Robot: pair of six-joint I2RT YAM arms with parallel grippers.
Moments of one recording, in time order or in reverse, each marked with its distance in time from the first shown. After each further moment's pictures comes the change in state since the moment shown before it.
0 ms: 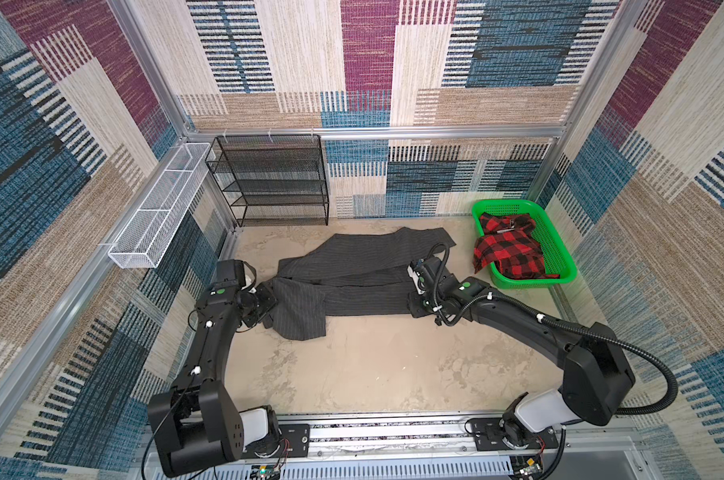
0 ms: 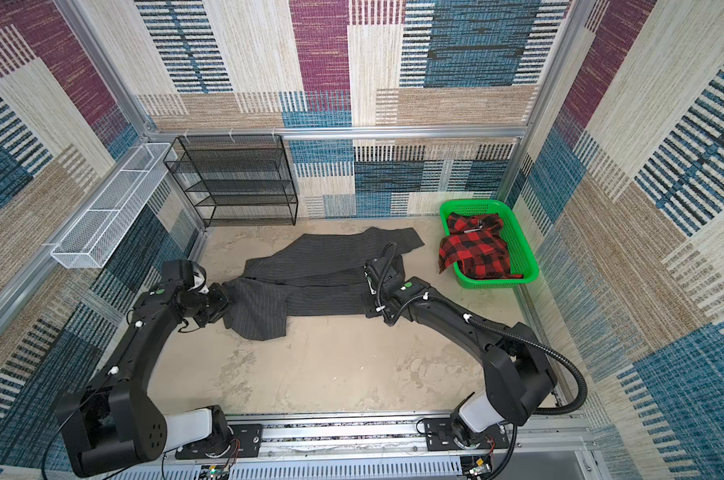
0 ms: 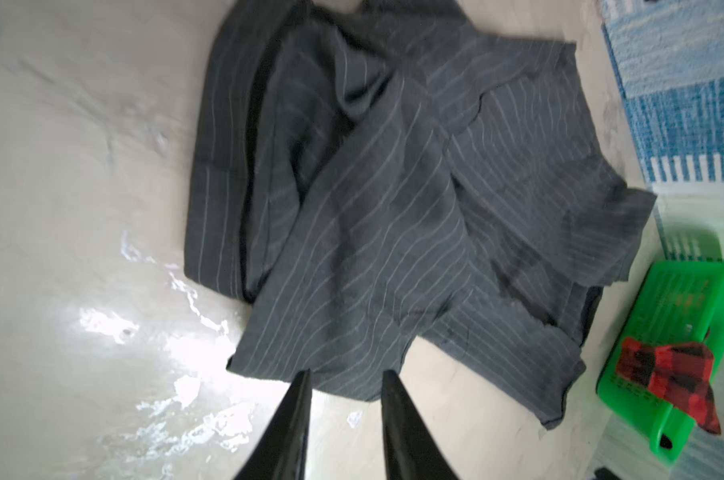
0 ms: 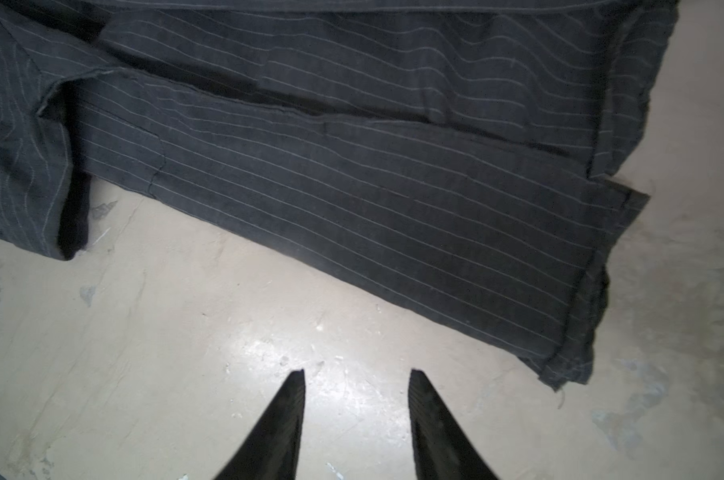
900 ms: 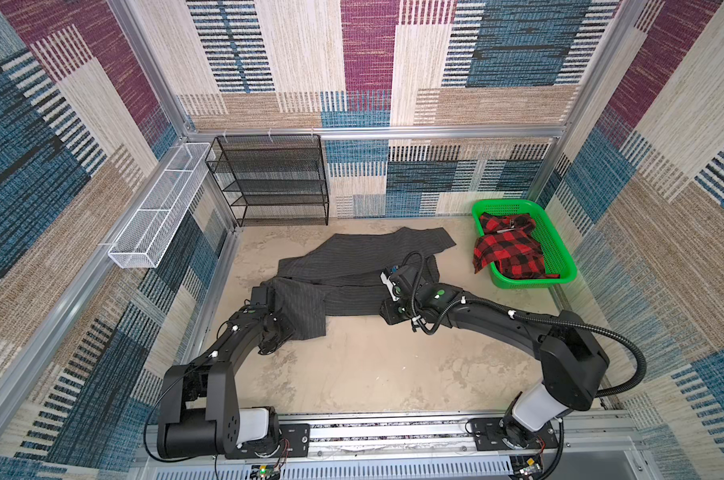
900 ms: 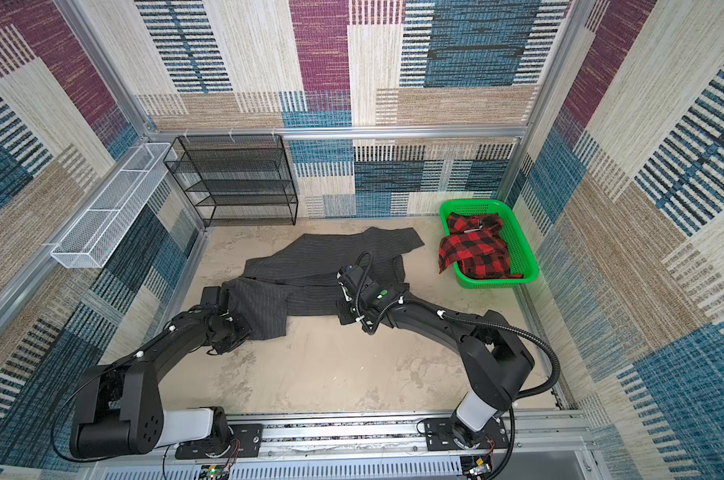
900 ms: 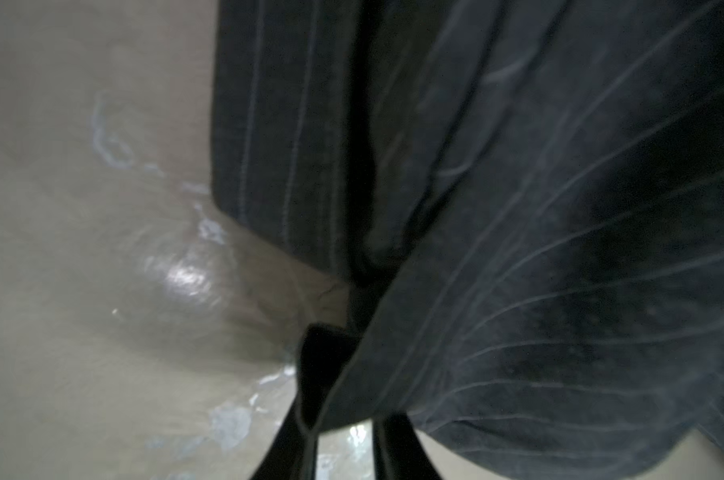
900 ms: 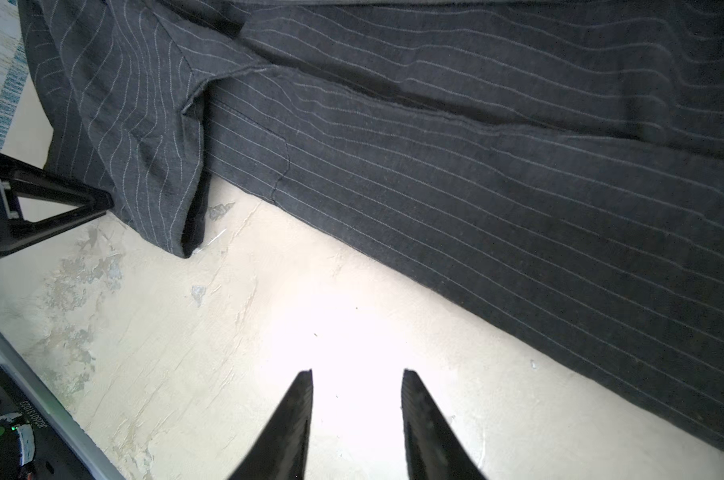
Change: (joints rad) left arm -0.151 0.106 -0.258 0.240 -0.232 -0.074; right arm 0.120 0.109 0.031 0.148 -0.085 0.081
